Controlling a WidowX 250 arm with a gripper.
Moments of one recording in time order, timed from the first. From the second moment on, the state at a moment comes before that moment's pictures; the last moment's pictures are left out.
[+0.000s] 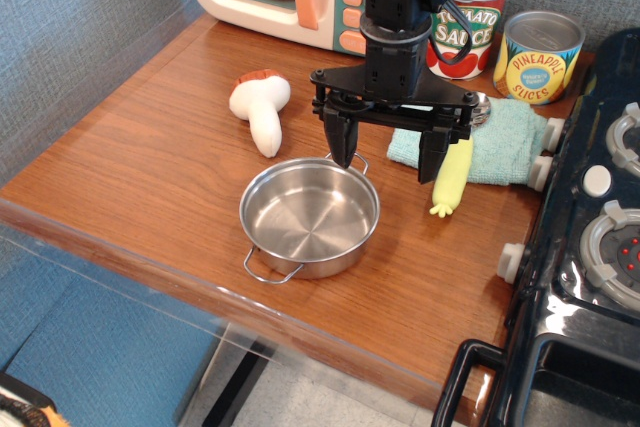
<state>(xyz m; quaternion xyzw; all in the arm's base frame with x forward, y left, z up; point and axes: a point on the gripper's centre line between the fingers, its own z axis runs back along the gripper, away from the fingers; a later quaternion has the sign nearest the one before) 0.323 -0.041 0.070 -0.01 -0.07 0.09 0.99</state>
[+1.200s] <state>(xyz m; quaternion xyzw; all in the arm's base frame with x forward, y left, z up) 0.349 0.075 0.069 0.01 -0.06 0.22 0.97</state>
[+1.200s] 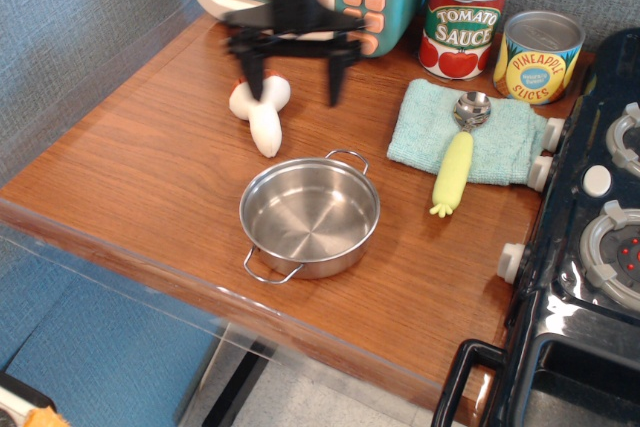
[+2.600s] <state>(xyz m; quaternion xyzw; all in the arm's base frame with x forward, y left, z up) 0.369 0.081 0.043 0.00 -0.07 0.25 0.97</state>
